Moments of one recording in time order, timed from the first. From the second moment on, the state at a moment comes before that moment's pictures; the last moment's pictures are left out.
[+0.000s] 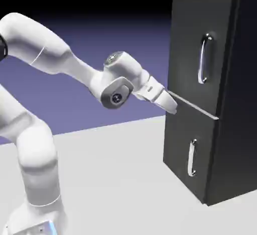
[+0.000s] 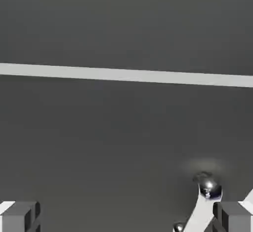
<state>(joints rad) 0.03 -0.58 -0.02 -2.80 -0.05 3.04 0.78</state>
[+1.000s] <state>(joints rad) 0.40 -0.72 -0.44 -2.56 -1.36 3.02 1.81</state>
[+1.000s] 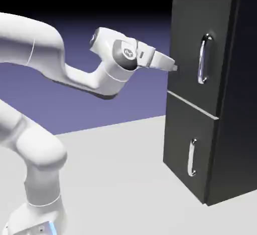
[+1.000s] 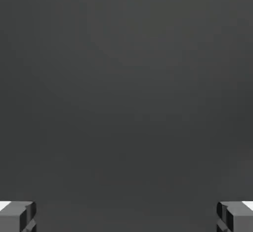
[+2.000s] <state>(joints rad) 0.77 -0.87 -0.86 -2.32 -2.66 3.00 2.83</state>
